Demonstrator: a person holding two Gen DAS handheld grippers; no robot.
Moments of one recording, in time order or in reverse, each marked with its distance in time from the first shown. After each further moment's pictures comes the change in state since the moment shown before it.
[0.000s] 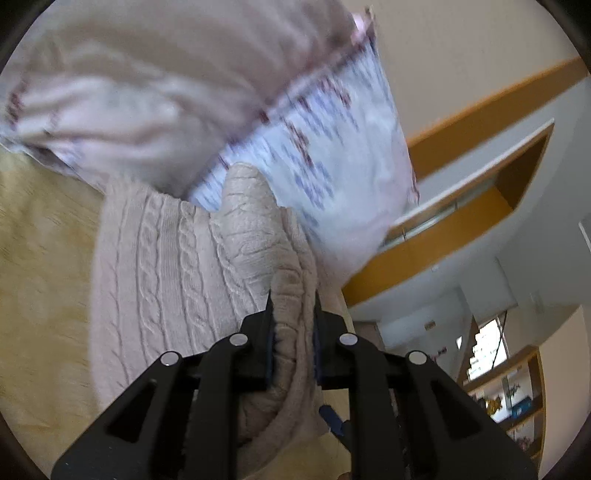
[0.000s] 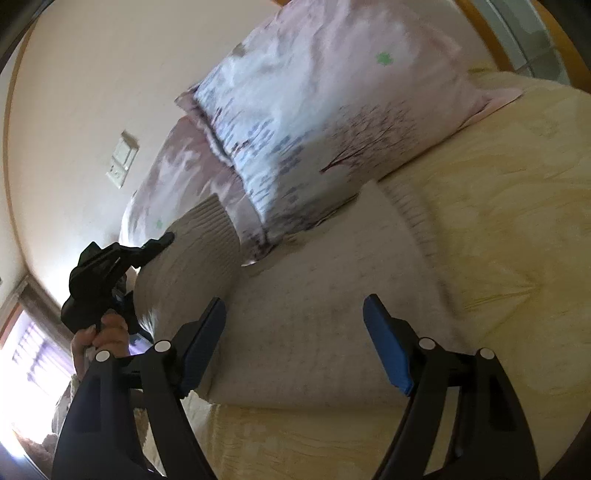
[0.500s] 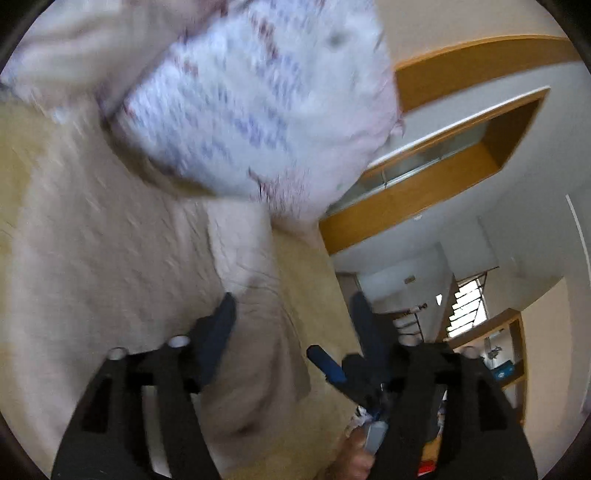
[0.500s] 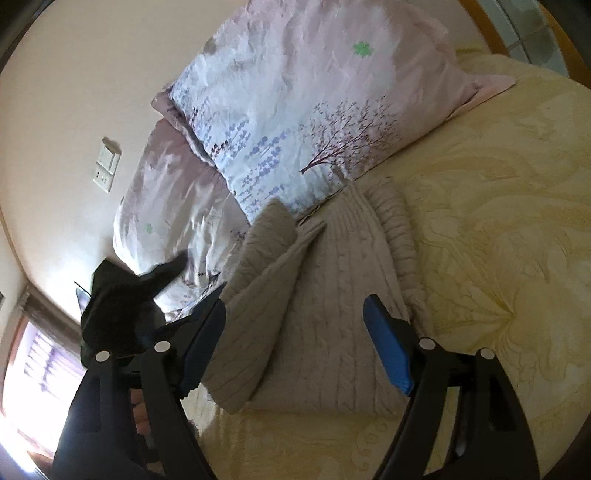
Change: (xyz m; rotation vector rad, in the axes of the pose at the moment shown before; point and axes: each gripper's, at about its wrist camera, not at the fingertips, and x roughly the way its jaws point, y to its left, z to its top) left arm 0.046 -0.014 -0.039 0.030 0.150 -0.086; right arm 0.015 -0.012 0.042 0.074 0.185 0.010
